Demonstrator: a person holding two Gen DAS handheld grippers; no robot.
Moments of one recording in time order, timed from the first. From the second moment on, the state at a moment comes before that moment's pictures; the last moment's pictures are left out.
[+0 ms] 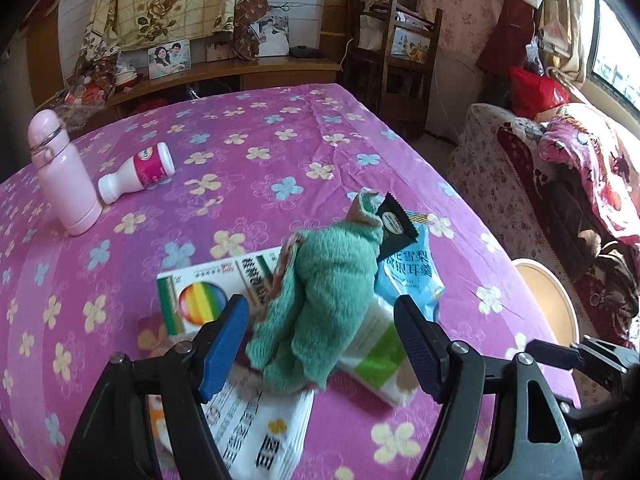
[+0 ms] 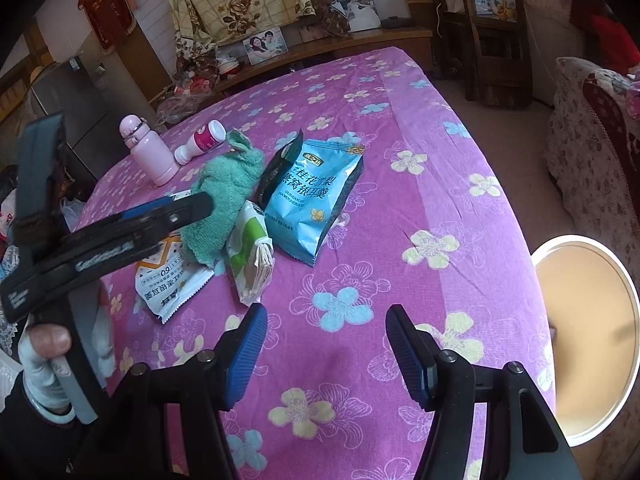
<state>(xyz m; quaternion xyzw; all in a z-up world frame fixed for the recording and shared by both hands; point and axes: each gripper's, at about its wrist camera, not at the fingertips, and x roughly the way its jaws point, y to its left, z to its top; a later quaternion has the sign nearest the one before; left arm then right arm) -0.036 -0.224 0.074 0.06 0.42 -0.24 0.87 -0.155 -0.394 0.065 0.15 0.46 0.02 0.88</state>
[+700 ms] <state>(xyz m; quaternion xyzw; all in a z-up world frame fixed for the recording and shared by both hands) -0.038 -0.157 0.109 0.00 0.44 -0.21 0.87 -0.096 -0.330 0.069 0.07 0.44 0.09 0.89</state>
